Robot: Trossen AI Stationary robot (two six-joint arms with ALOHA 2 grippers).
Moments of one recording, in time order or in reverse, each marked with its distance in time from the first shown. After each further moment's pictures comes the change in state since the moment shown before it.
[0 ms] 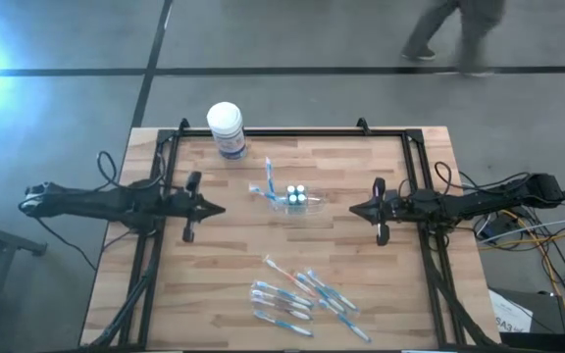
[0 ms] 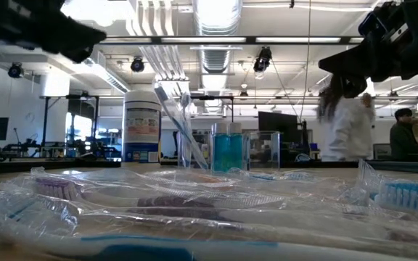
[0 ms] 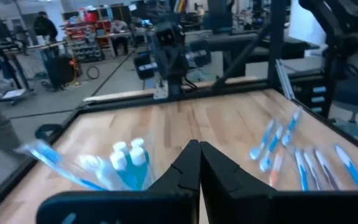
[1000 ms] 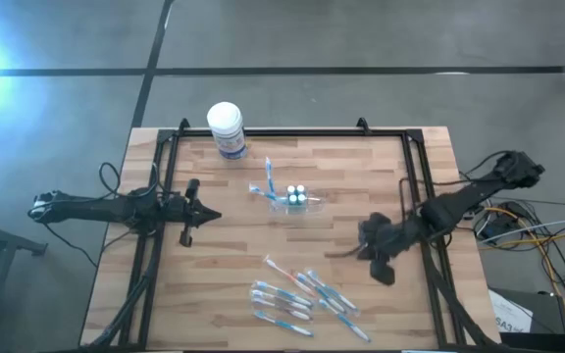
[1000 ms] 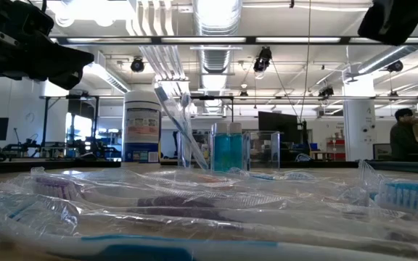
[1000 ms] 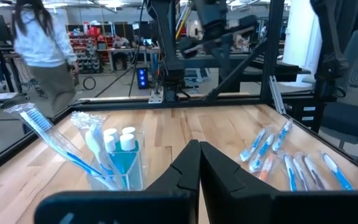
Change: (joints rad) left arm 0.003 -0.143 -0.238 0.120 0.011 -0.095; right arm 0.404 0.517 0.923 -1.314 -0.085 0.590
